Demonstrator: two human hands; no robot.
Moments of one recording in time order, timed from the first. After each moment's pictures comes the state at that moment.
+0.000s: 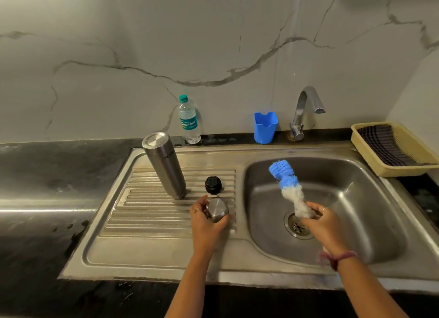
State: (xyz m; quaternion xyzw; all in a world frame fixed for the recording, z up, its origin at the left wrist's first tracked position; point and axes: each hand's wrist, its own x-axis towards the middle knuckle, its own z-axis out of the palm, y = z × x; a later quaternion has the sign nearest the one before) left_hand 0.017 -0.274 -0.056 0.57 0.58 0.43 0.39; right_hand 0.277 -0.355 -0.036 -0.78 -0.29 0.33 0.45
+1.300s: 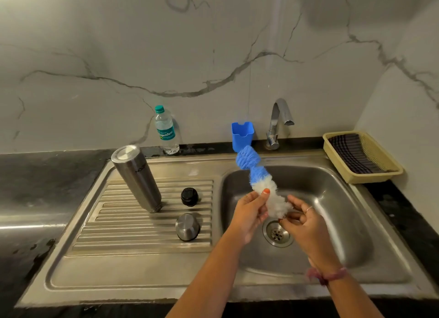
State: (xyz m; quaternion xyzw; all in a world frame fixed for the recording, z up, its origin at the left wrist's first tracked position) left_hand 0.169 -0.278 0.005 0.35 0.37 0.31 0.80; right_hand 0.290 -0.372 -0.004 -0.70 -0.37 0.31 0.54
